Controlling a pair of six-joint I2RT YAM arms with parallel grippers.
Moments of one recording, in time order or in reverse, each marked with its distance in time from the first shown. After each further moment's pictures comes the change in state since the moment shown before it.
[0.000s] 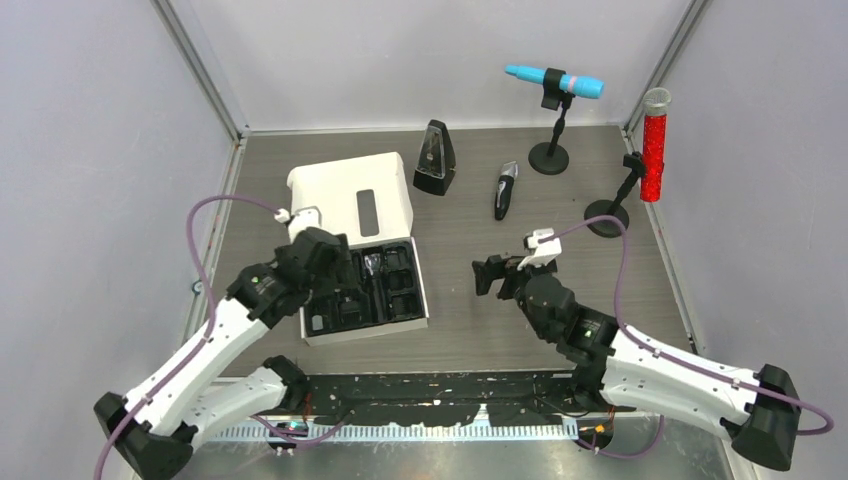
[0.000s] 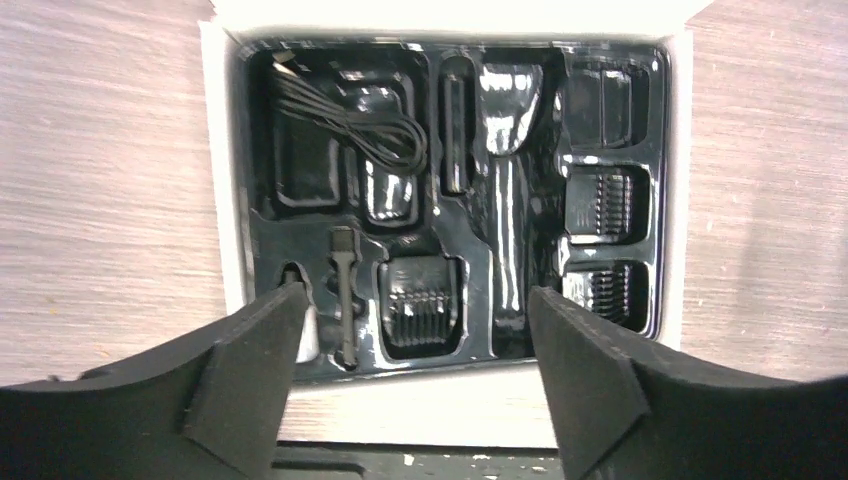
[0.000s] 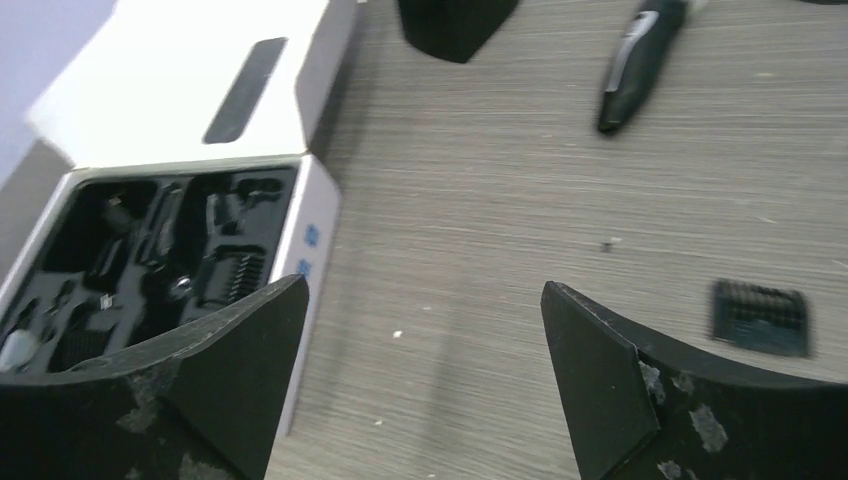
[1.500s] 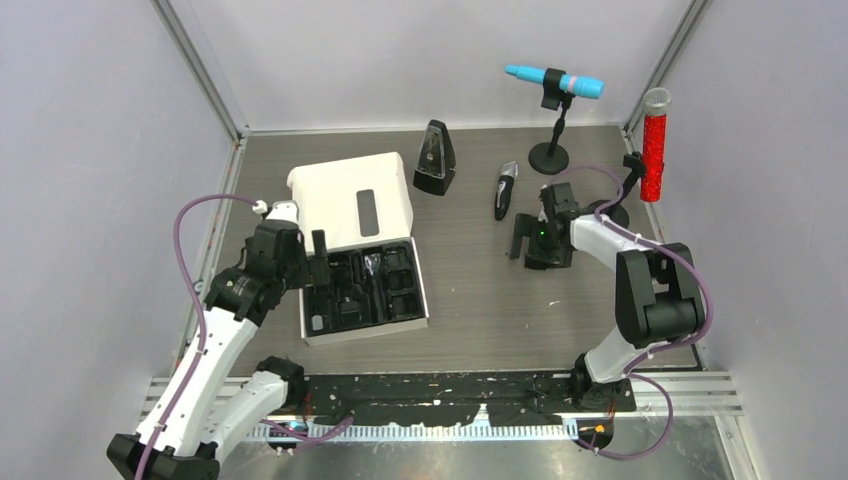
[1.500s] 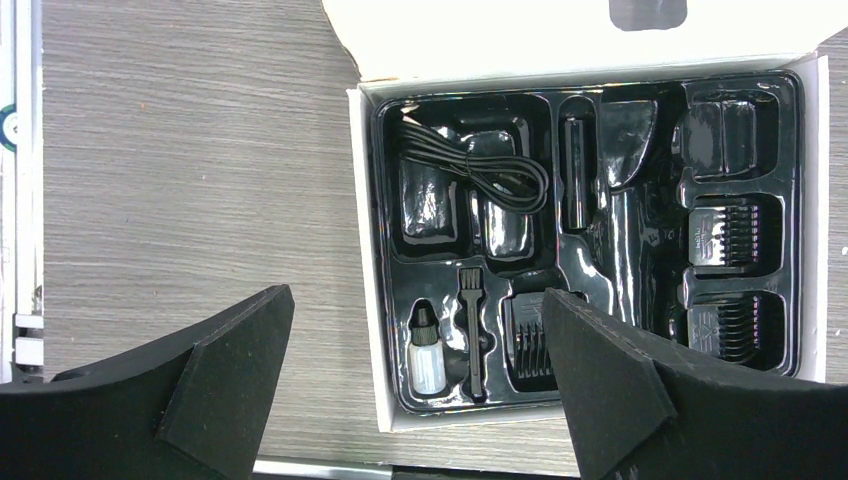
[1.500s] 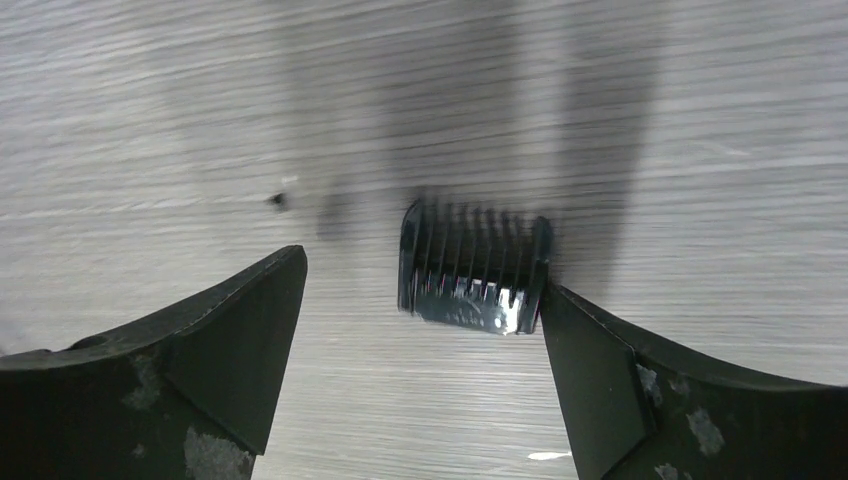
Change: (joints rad) left arm 0.352 -0.087 -0.005 0.032 0.141 0.414; right arm -0.877 0.893 0.530 -0.592 -0.700 -0.116
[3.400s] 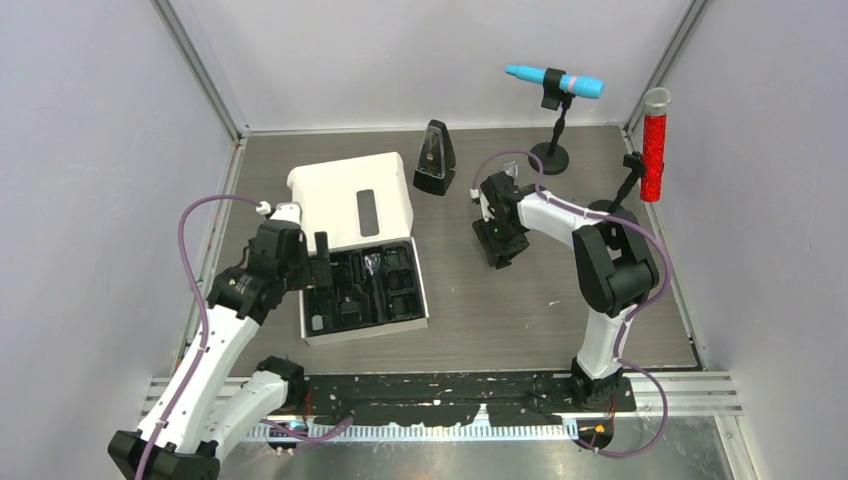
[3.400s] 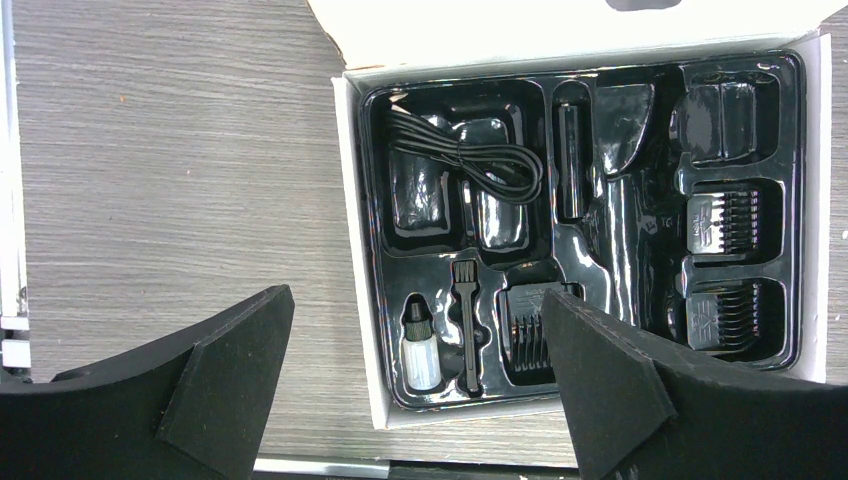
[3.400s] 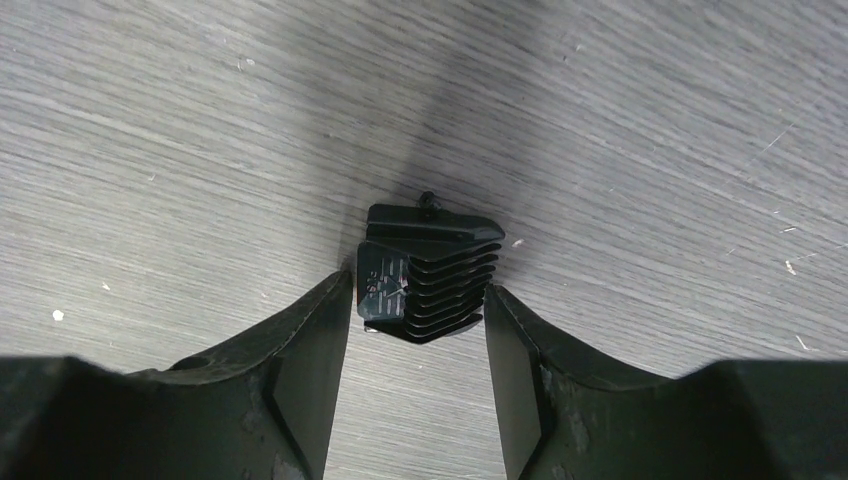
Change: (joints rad) left arm 0.000 0.008 -0.010 0.001 0.027 0.003; right arm 0.292 0.243 0.311 -0.205 0.075 -0.319
